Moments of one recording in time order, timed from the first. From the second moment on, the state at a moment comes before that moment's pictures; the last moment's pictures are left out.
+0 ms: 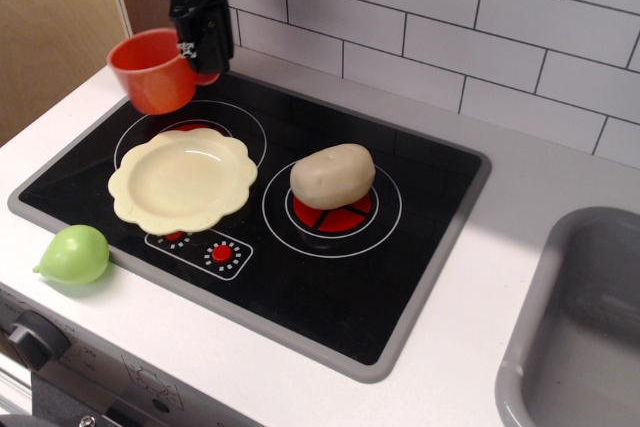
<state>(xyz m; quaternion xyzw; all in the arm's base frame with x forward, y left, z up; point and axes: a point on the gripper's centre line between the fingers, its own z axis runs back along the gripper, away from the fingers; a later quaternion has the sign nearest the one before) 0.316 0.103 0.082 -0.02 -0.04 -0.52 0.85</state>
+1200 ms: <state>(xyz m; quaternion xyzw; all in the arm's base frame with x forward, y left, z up) 0.305 0.082 0.095 -0.04 -0.09 -0.49 0.86</state>
